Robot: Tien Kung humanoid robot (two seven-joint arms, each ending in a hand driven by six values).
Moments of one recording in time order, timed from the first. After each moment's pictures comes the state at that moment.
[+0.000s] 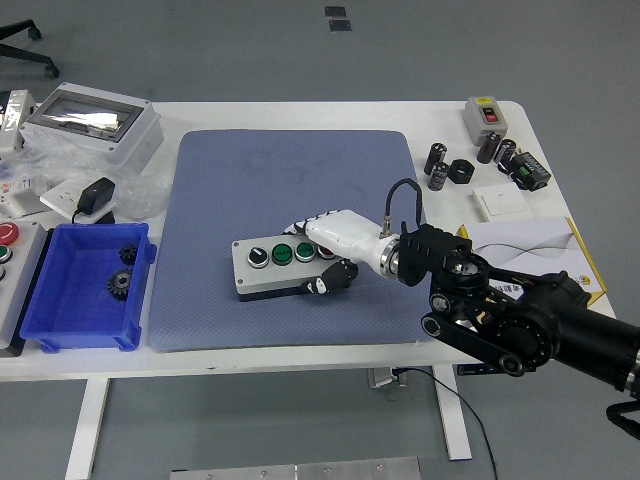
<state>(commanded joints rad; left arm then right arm) -0.05 0.12 -1.77 -0.30 1.58 0.04 0.36 0.78 -0.23 0.37 1.15 -1.82 -0.02 -0.08</state>
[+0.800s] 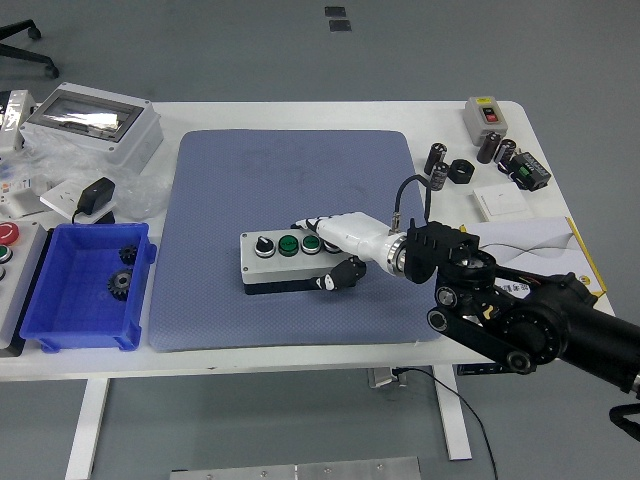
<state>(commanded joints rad) -0.05 0.12 -1.77 -0.30 1.59 0.02 0.35 0.76 -0.24 0.42 1.17 -1.77 0.05 -0.15</state>
